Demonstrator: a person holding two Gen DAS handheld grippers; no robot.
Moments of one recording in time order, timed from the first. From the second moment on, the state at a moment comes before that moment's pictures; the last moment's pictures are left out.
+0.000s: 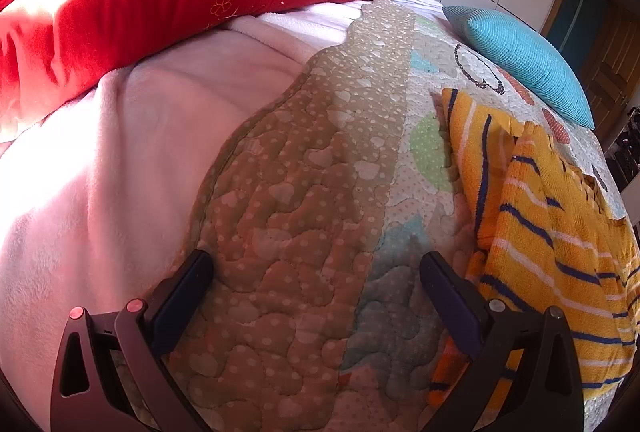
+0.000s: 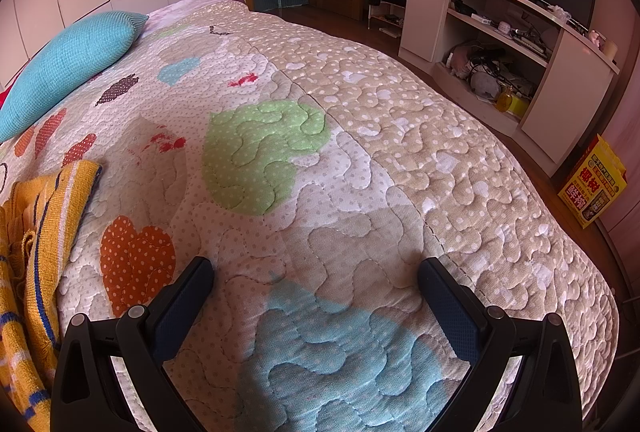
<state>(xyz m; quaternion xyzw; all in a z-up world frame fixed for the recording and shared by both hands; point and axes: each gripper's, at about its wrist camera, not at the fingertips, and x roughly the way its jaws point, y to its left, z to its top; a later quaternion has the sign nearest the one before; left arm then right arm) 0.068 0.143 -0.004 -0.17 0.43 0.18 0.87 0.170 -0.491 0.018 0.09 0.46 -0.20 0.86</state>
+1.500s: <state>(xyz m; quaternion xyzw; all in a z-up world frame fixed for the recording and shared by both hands) 0.068 0.108 0.014 -0.25 0.42 -0.01 0.87 0.170 -0.492 0.018 0.09 0.46 -0.20 0.86</state>
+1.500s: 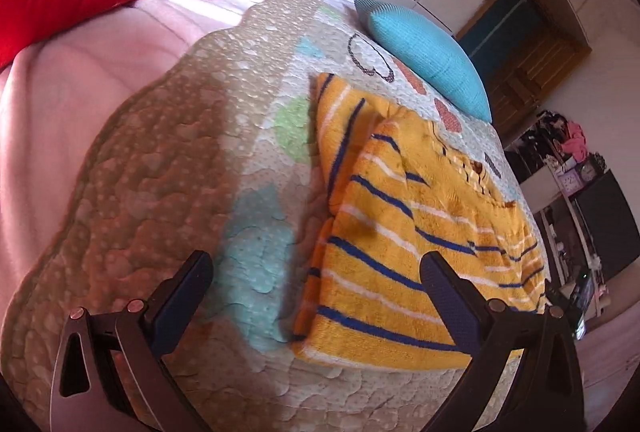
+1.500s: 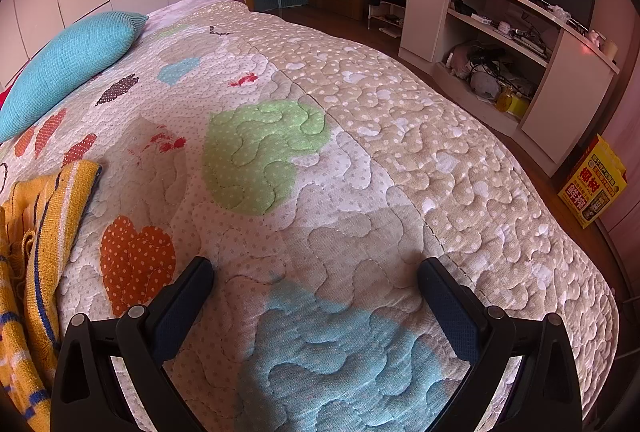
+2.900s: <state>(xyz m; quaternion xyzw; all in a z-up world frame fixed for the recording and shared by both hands) 0.097 -0.235 0.093 -0.02 0.47 -0.22 0.86 0.099 -0.488 0.051 0.27 0.34 0.06 0.90</state>
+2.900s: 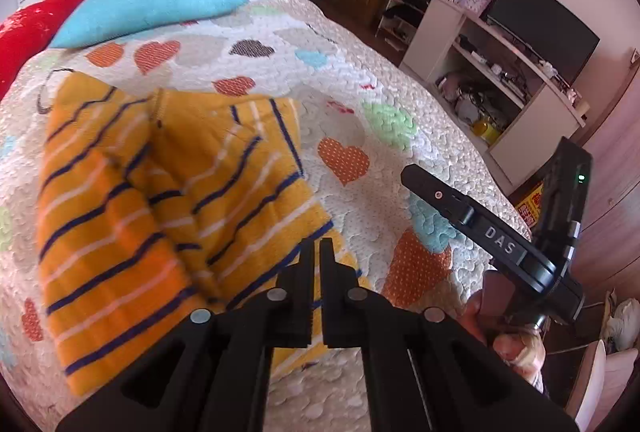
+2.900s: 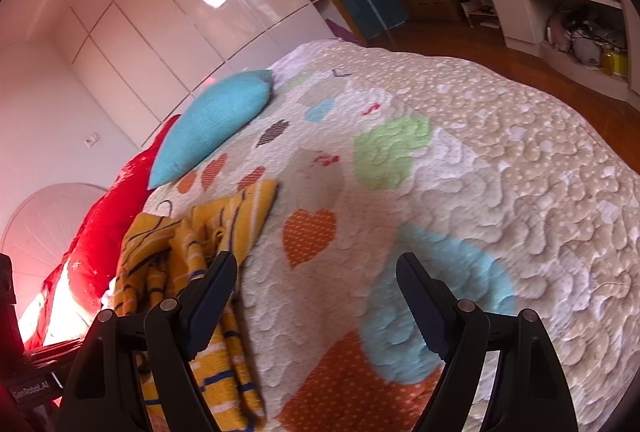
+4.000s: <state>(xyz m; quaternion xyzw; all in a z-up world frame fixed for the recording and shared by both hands) 0.018 -0.094 0.071 -0.05 0.46 -0.05 0.88 0.148 -0.394 0.050 0.20 0.43 0.17 0.86</state>
